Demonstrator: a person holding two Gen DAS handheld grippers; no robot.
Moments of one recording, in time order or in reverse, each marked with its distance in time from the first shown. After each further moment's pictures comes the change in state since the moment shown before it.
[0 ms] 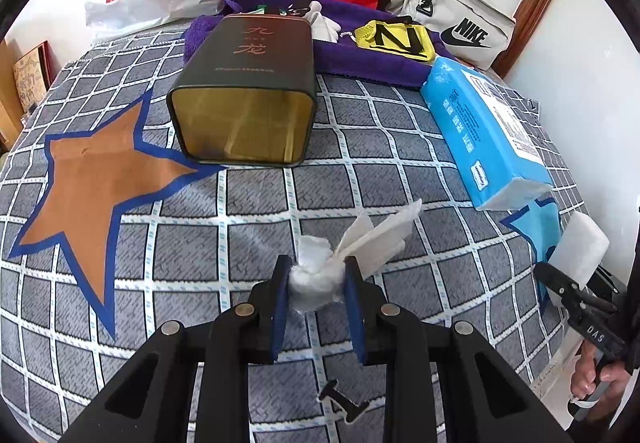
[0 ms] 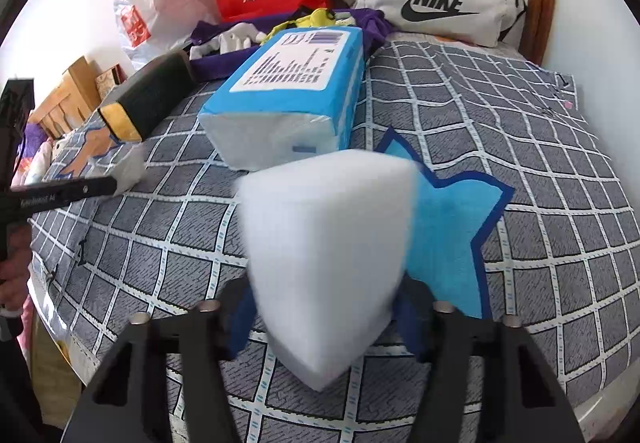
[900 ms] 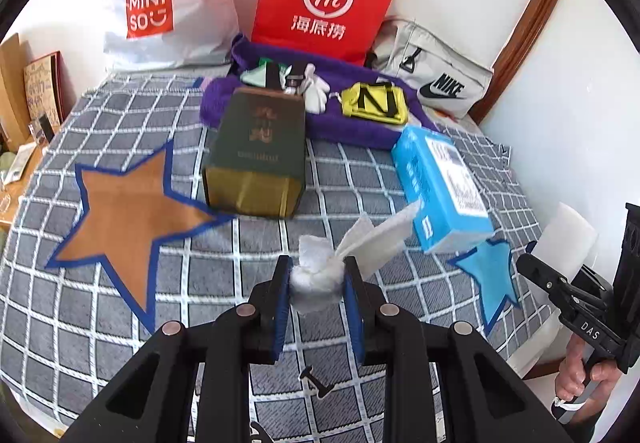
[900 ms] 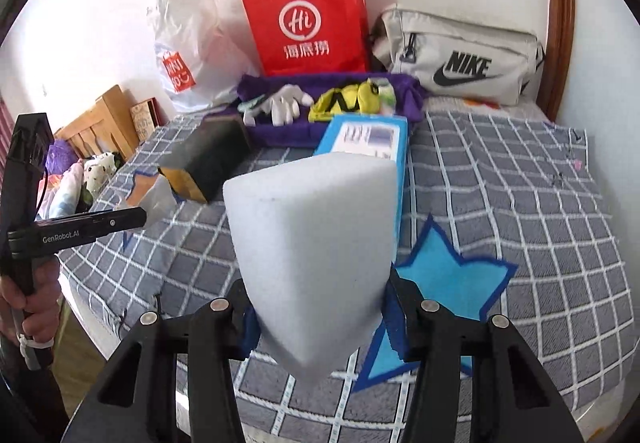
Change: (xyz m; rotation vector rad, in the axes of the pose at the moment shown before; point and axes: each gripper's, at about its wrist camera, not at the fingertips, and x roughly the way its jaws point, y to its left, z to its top) left arm -0.067 0.005 0.021 -0.049 -0.115 -0.068; right arm -0.057 0.039 0.055 -0.050 -0.108 0.079
